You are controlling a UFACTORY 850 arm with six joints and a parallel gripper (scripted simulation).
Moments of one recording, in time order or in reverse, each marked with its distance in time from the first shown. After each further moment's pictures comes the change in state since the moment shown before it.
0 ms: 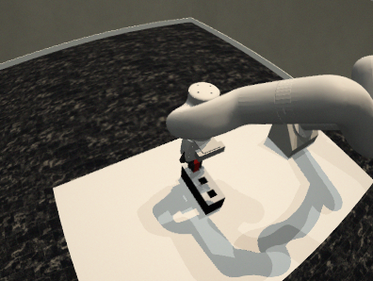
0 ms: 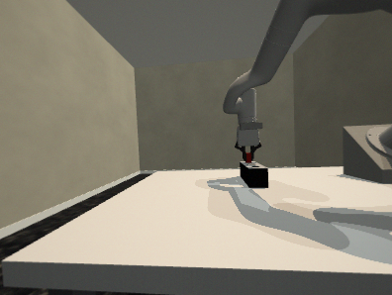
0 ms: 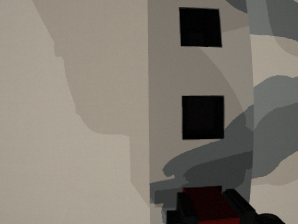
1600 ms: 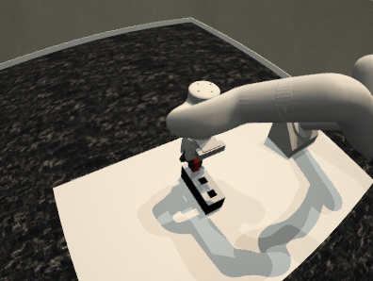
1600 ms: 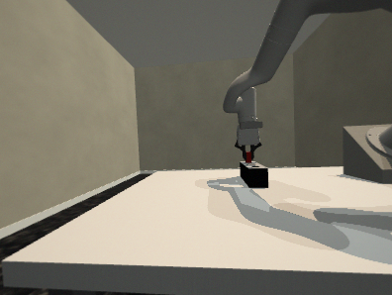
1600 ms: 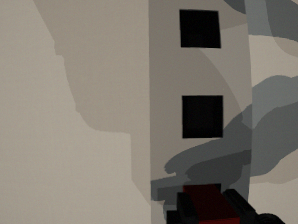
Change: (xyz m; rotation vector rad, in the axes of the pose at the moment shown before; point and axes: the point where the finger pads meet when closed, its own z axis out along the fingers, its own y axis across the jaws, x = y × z) arm 0.000 -0.001 -0.004 0.001 0.000 0.000
